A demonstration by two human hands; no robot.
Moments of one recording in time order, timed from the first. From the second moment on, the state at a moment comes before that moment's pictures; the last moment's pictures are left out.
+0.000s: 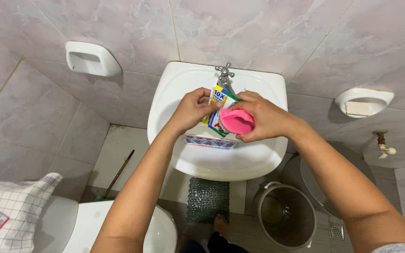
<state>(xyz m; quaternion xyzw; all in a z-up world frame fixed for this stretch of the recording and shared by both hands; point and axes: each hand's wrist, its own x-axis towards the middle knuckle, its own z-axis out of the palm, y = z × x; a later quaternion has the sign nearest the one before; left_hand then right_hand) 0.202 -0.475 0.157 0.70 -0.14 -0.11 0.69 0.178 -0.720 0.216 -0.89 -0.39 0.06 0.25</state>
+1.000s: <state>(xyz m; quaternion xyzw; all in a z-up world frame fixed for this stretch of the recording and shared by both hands) 0.204 -0.449 0.166 0.86 -0.17 0.11 0.46 0.246 -0.692 0.030 -0.92 -0.12 0.15 0.35</state>
